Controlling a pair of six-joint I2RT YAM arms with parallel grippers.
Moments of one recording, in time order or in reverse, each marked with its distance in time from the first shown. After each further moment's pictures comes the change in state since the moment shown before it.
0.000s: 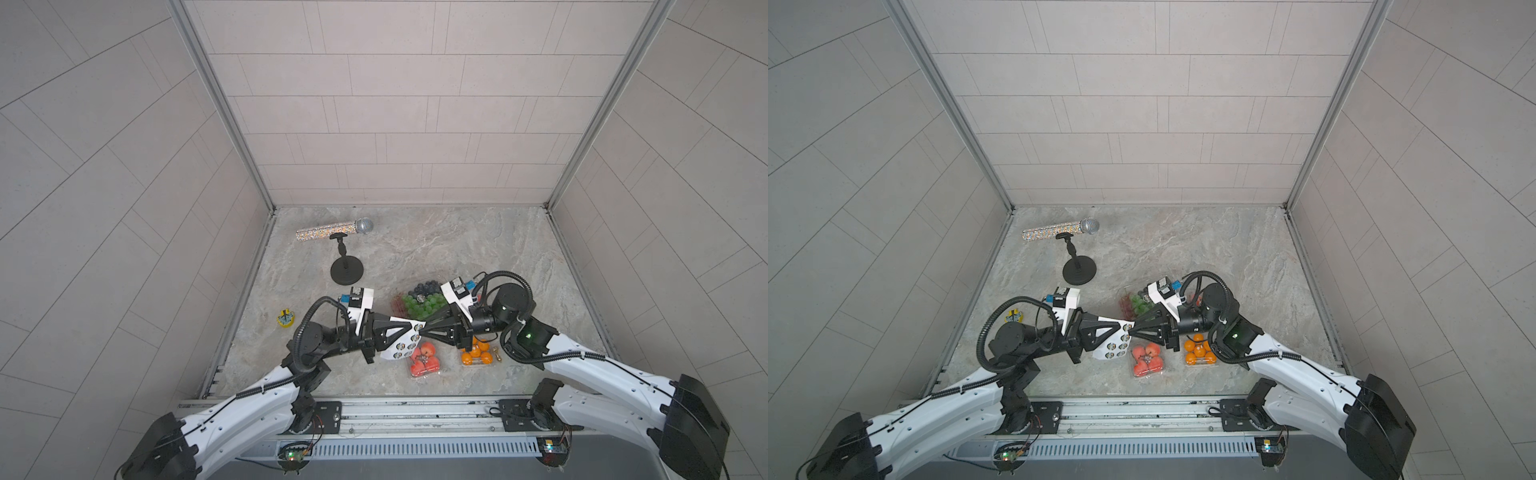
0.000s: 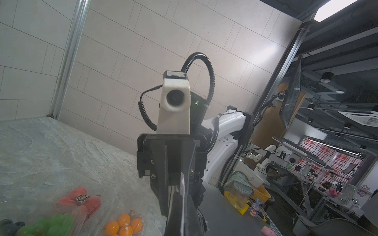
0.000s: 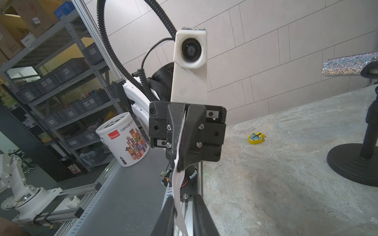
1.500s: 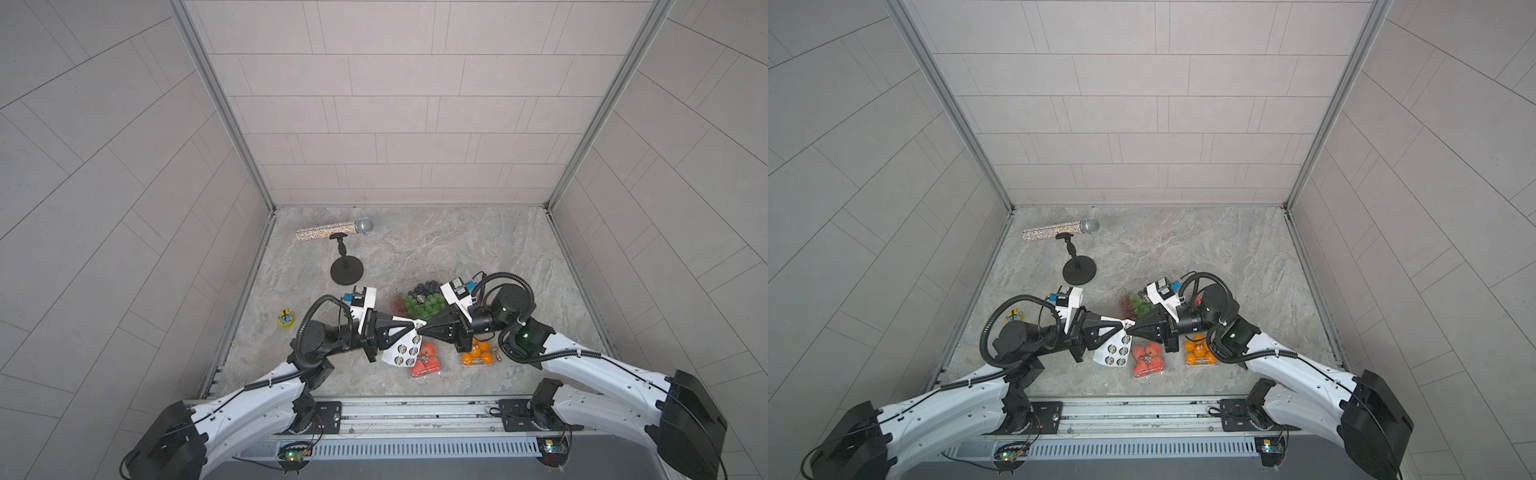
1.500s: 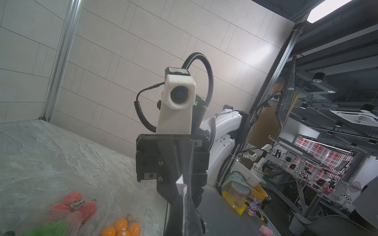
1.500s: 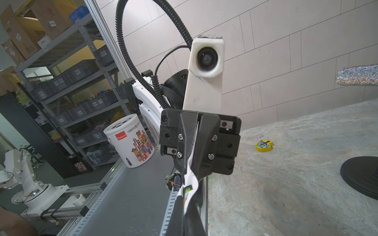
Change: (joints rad) left arm 0.000 0.076 -0.002 0.106 0.019 -0.016; right arm 0.014 0.019 -0.003 0.088 -0.029 0.031
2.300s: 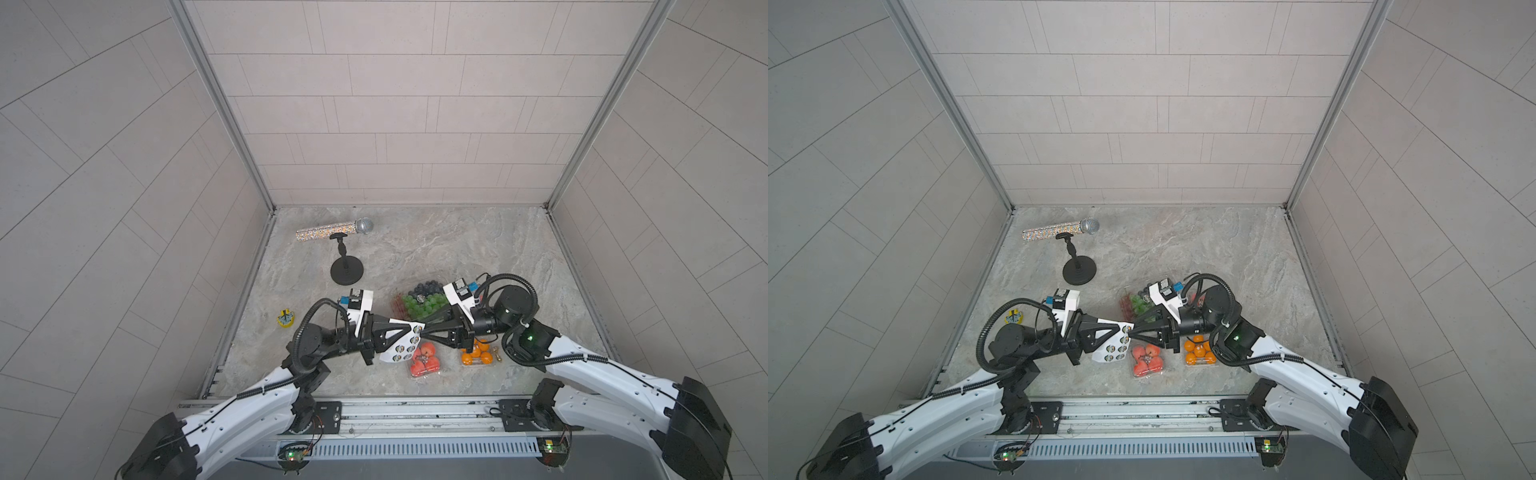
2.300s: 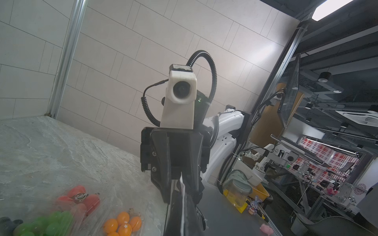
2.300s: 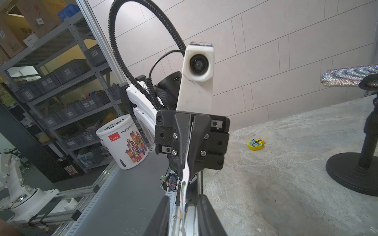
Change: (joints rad) left arm -0.001 -0.087 -0.018 -0.087 -0.008 0.009; right arm 0.001 -0.040 -0.003 -0.066 0.051 -0.031
